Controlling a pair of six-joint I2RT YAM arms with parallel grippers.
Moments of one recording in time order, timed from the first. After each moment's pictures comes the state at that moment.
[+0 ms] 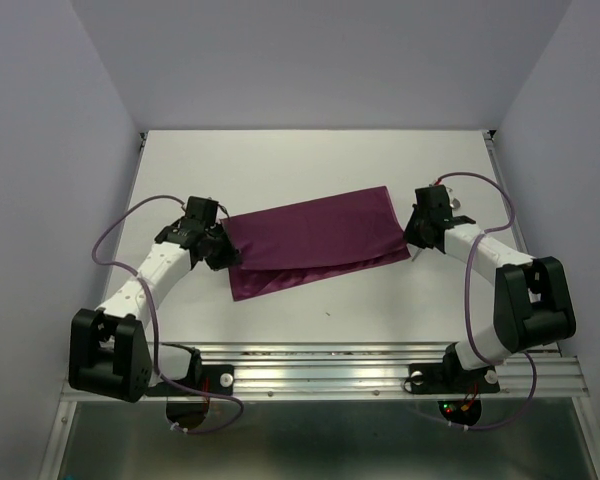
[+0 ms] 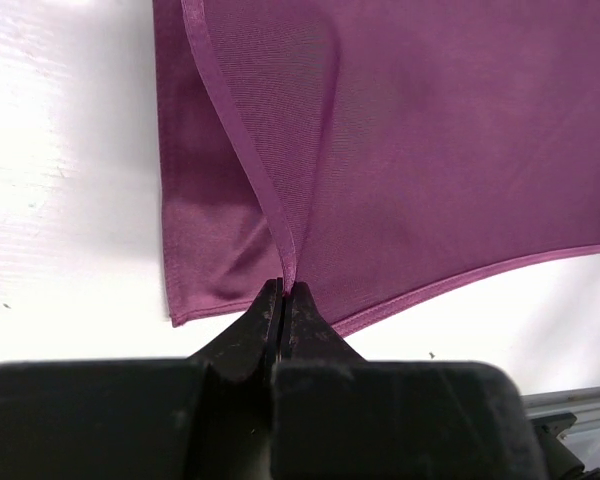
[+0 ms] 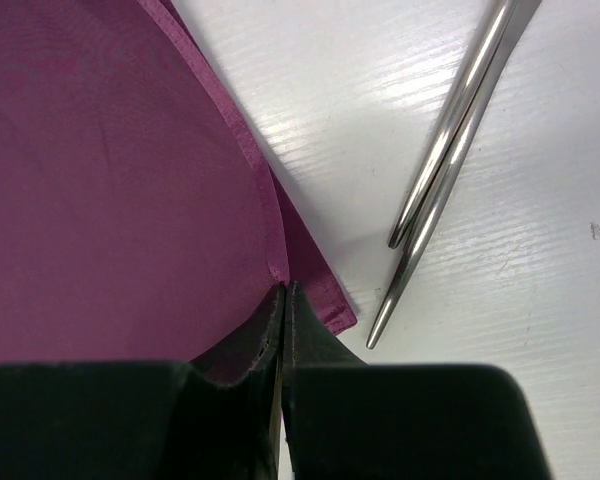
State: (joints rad) left arm -0.24 1.27 0.82 -0.60 0.11 -0.69; right arm 0.20 1.50 0.87 -0.28 0.18 0.55
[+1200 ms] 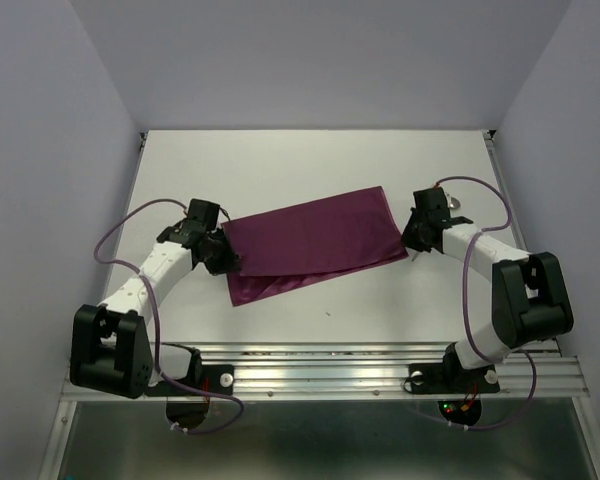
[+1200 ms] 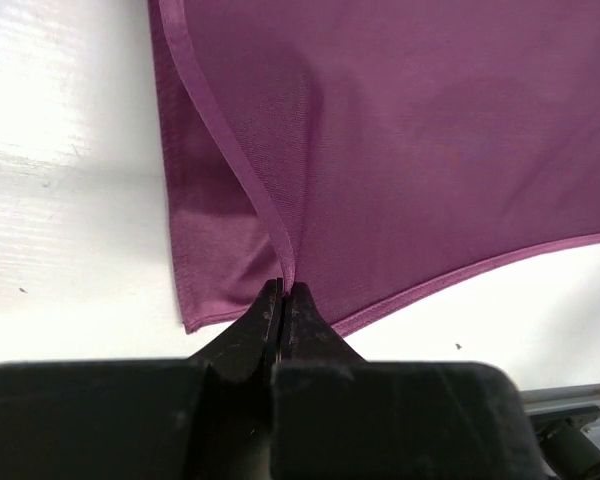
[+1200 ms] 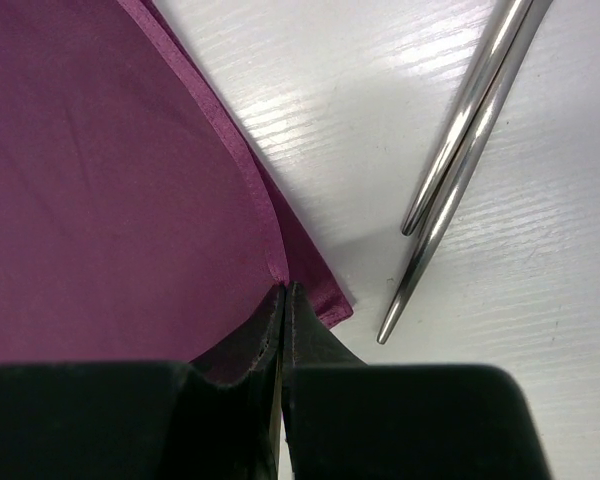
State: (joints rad) left arm -0.24 1.29 0.79 -0.63 0.11 -0.67; right arm 0.20 1.53 0.86 -0.29 0.14 0.58
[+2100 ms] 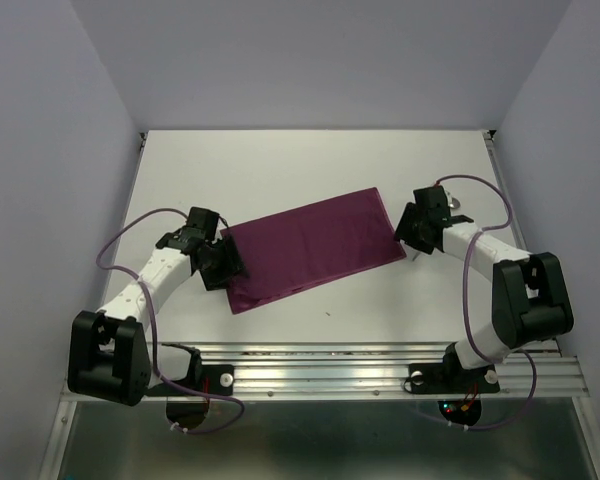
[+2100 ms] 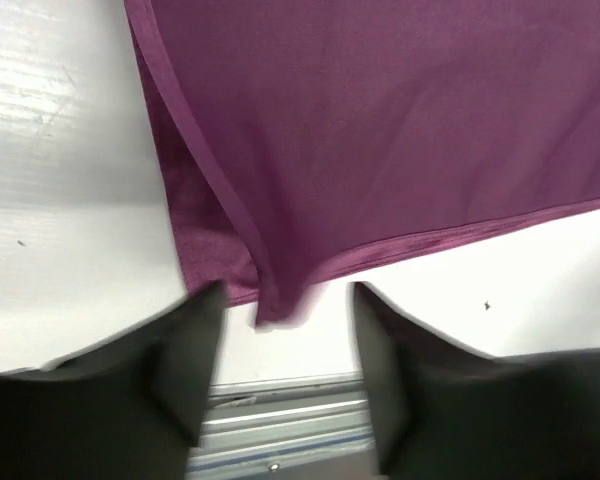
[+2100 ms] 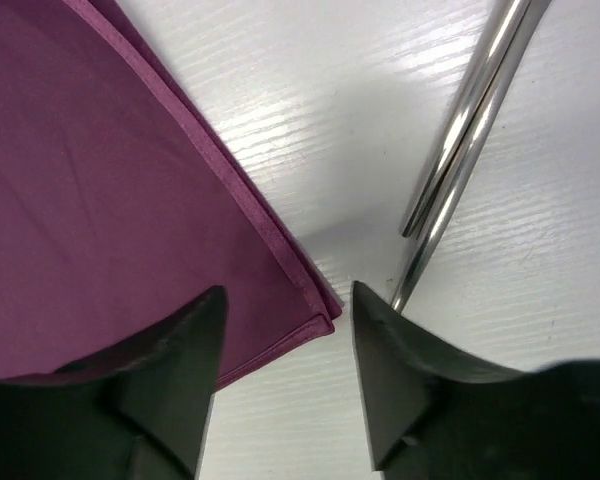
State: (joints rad) left arm -0.24 1.23 0.77 -0.71 0.15 -0.64; right arm 0.20 1.53 0.87 -0.29 0.14 0.58
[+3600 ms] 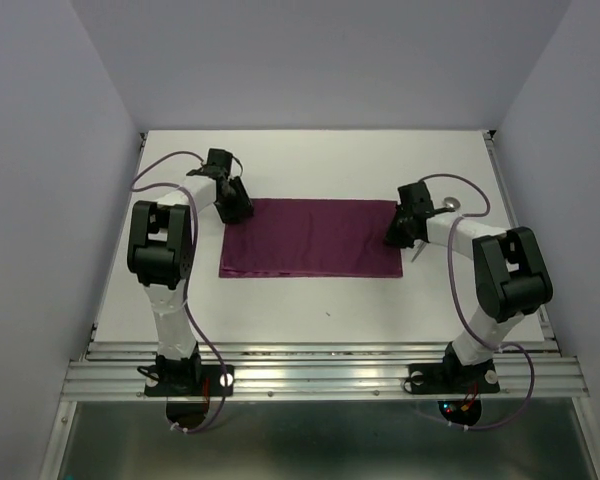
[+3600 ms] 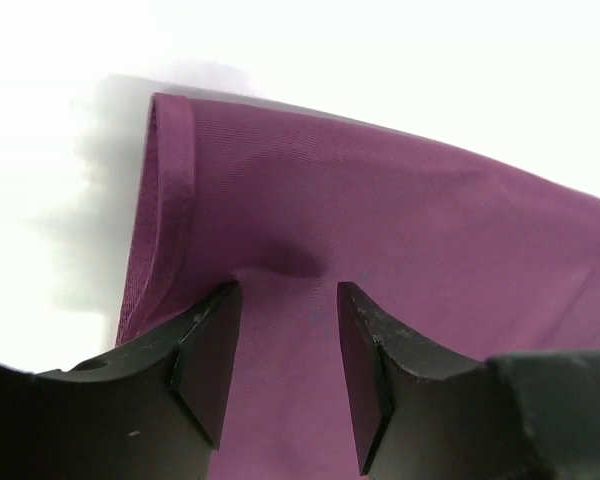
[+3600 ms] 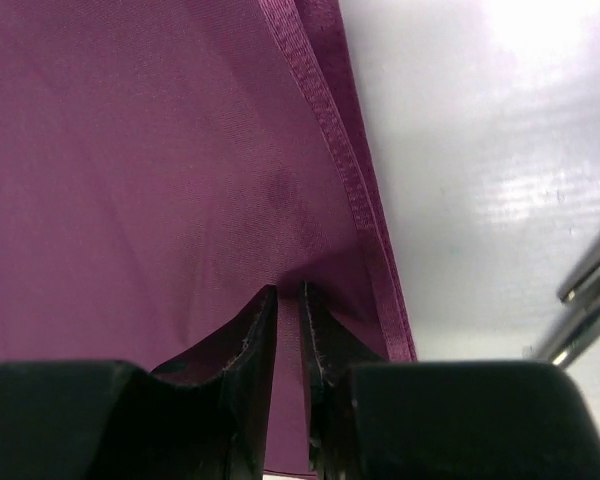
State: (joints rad) left arm -0.16 1.99 1.38 -0.49 0.10 -0.59; right arm 0.25 1.74 0.99 -0.25 0.04 0.63
